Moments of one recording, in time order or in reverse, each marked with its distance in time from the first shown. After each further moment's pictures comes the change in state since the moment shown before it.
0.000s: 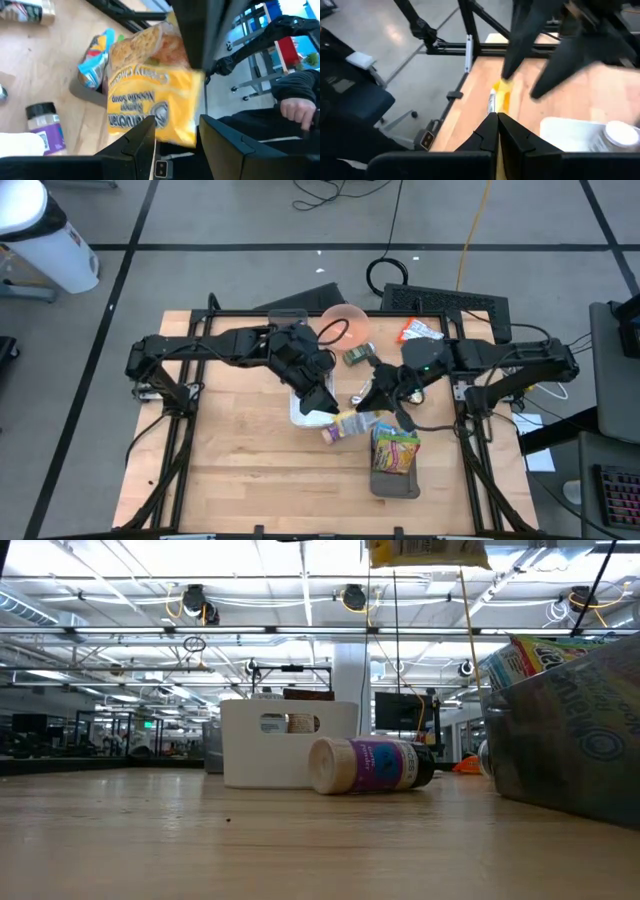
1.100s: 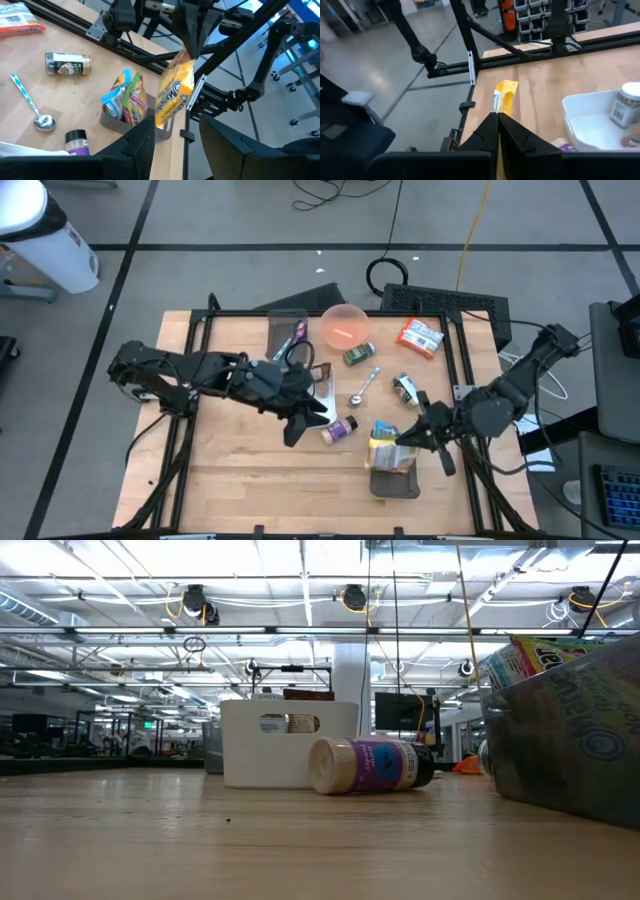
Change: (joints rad) left arm -0.261 -0.113 0.001 -0.002 -0.564 0.023; right arm 0.585 -0.293 -0.358 0.186 0.720 0.371
